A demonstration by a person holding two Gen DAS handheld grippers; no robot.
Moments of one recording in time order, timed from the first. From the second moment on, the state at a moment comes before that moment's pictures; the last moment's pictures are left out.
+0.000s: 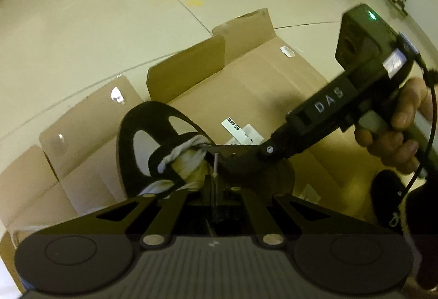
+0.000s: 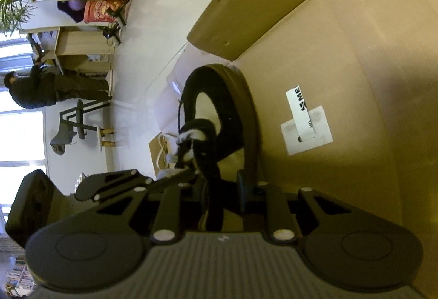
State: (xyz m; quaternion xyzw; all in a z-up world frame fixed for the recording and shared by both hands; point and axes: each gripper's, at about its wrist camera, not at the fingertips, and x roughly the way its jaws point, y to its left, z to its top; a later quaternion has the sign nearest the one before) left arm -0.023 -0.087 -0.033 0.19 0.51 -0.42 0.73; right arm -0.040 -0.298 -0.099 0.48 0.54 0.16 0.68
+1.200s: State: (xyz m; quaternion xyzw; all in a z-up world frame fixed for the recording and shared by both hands) left arm -0.019 -0.102 -0.024 0.23 0.47 -0.46 0.72; right arm -0.040 -0.297 -0.080 0.37 0.54 0.20 0.73
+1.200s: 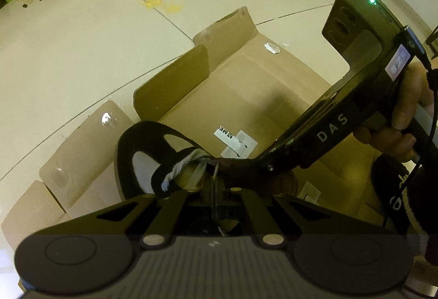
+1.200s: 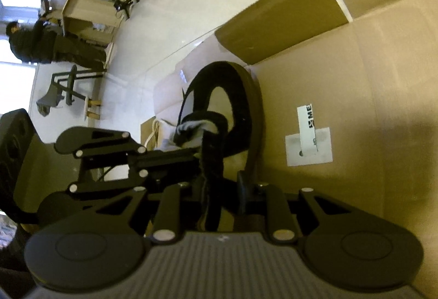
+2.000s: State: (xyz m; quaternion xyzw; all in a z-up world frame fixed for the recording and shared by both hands) left arm -0.012 -0.091 -0.034 0.21 0.48 -0.44 0.73; right arm -0.014 -0.299 -0.092 0.48 0.51 0.16 0.70
